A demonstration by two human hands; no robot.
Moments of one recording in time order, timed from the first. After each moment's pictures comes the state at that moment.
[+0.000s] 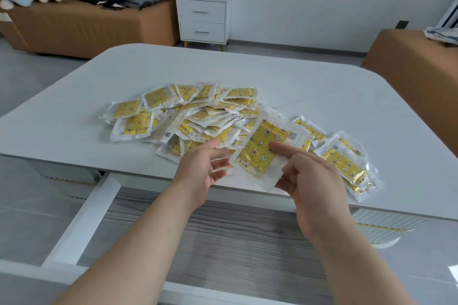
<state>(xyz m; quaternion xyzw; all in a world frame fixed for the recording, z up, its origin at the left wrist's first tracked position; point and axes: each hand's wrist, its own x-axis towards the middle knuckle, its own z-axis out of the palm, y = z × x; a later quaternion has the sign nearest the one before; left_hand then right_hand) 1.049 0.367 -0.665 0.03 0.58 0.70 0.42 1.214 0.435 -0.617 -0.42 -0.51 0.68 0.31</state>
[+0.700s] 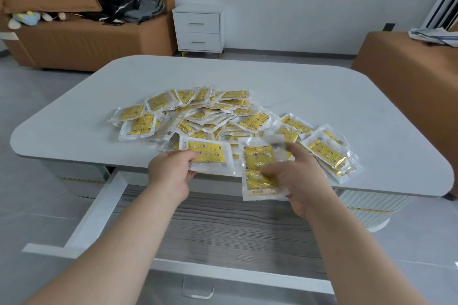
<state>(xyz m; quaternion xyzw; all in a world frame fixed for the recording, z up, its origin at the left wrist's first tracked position) 1.052 0.326 -0.656 -0.07 0.66 0.70 0.26 1.237 0.435 -0.624 -0.48 -0.54 0.65 0.22</state>
